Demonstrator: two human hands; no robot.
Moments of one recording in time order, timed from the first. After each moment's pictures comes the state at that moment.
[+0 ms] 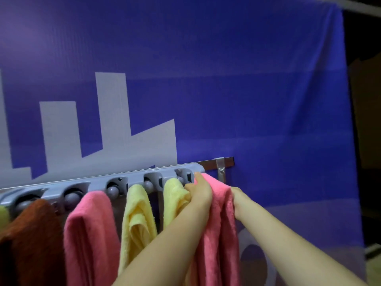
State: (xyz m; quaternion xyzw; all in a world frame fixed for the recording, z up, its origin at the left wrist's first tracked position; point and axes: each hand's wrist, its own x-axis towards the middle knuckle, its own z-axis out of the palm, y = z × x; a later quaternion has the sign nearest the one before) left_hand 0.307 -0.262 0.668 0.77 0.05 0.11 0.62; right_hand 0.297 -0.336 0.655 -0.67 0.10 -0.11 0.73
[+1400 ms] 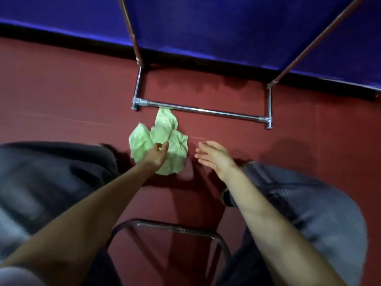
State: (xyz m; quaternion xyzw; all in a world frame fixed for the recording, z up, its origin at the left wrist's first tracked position) left_hand -0.066 -0.011 0.102 0.73 0.40 -0.26 0.49; right_hand -0.025 -0.169 0.156 -0.64 0.23 0.40 0.61
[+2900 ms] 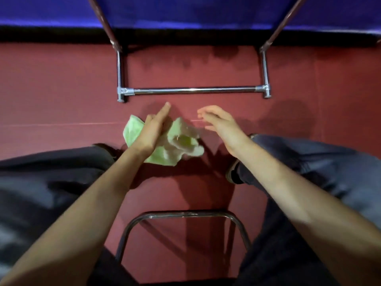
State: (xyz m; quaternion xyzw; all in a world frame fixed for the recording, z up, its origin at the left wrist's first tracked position) left_hand -0.031 -0.007 0.145 0.66 0.27 -0.17 0.68; right_hand -0.003 -0.166 0.165 -0.71 0.13 0.32 0.61
